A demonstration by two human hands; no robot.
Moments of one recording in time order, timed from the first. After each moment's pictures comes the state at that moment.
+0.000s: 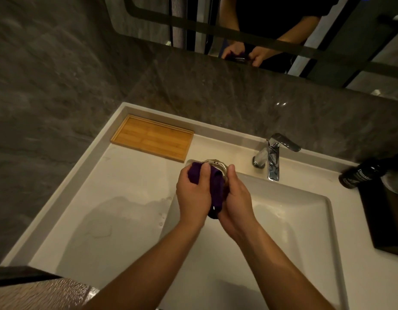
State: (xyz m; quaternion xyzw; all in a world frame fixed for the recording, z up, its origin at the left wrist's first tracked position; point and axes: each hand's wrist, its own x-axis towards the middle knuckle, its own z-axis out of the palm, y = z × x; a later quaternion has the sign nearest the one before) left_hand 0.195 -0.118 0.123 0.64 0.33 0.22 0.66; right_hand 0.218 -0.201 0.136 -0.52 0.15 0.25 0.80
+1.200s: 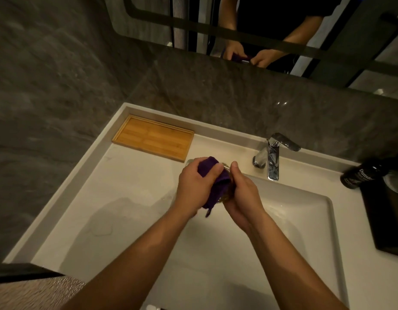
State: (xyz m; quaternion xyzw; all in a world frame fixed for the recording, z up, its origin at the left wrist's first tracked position) left_hand 0.207 -0.100 0.125 0.72 0.23 0.09 0.64; right_hand 0.236 -0.218 0.138 -0.56 0.15 0.25 0.77
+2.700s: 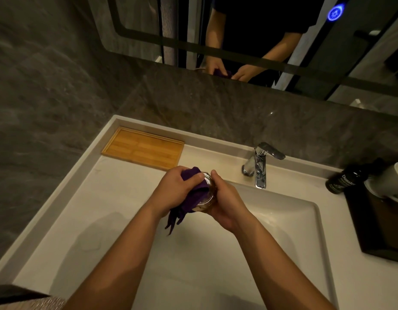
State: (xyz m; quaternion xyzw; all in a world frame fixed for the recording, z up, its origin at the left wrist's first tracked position) left_hand 0.214 -0.062 0.140 0.75 0.18 -0.03 0.63; right_hand 0.250 -0.210 0.137 -0.58 0.13 0.36 0.72
